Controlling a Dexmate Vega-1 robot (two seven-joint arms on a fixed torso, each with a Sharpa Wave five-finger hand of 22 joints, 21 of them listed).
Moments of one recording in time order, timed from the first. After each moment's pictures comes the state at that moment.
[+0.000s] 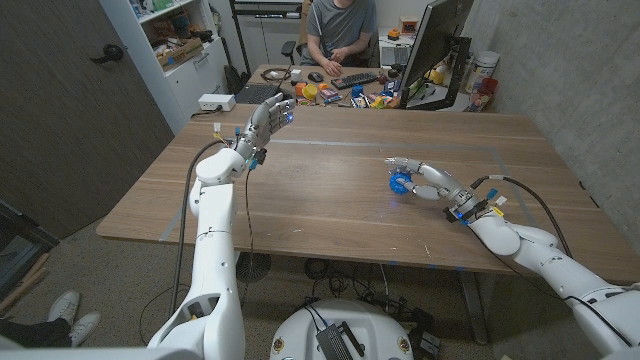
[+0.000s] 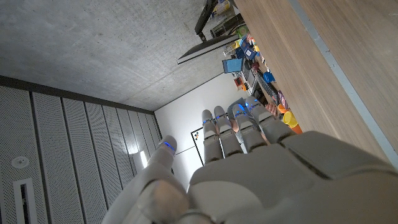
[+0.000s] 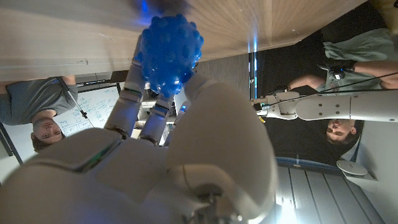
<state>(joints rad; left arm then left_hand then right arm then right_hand) 0.83 -0.14 -0.26 -1.61 0.25 0.08 -0.56 0.01 0.03 0.58 0.02 0.18 0.36 -0.07 0.22 0.19 0.34 -0.11 0.21 0.19 0.23 -0.04 0.19 0.19 0.28 -0.04 0.20 0.18 -0.76 -0.53 -0.26 -0.84 -0.67 1.25 -0.42 1.52 0.04 0.52 -0.18 0.21 0.36 -0.08 0.21 0.19 0.32 -0.15 0.22 0.20 0.66 -0.07 0.25 0.26 0.77 0.00 0.55 0.33</state>
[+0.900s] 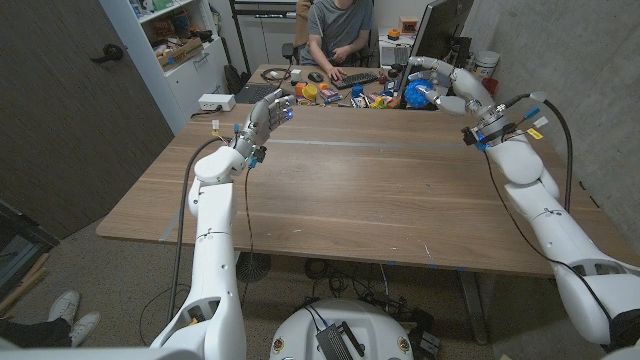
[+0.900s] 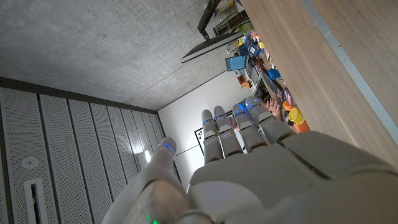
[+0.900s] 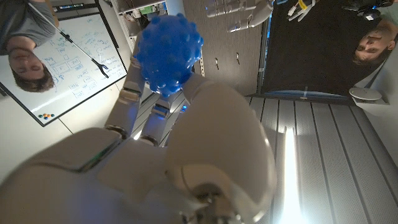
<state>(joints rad) 0.85 -0.15 -0.26 -1.66 0.25 0.09 -0.56 0.01 0.03 0.58 0.03 0.18 0.36 -0.06 0.22 0.19 0.35 -0.11 0.21 0.19 0.23 -0.04 0.19 0.19 0.28 -0.04 0.20 0.18 -0.64 -0.45 -0.01 -1.15 -0.12 1.14 0.20 1.54 0.03 0.51 -0.18 0.20 0.38 -0.08 0.21 0.20 0.34 -0.14 0.22 0.20 0.66 -0.07 0.24 0.26 0.78 0.01 0.58 0.35</state>
